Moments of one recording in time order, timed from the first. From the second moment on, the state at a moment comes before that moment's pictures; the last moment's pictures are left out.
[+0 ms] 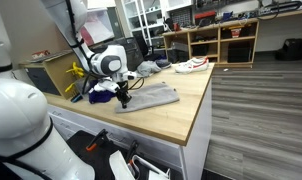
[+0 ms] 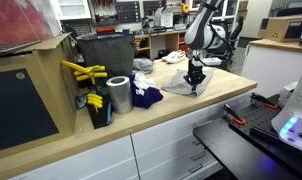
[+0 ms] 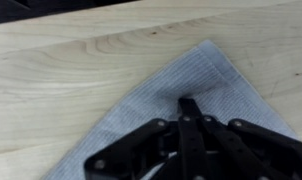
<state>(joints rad) 0.08 0.27 0.12 -2.54 0.23 2.68 0.17</state>
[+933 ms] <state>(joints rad) -0.04 0.16 0.00 -2.46 0.19 2.68 0.02</state>
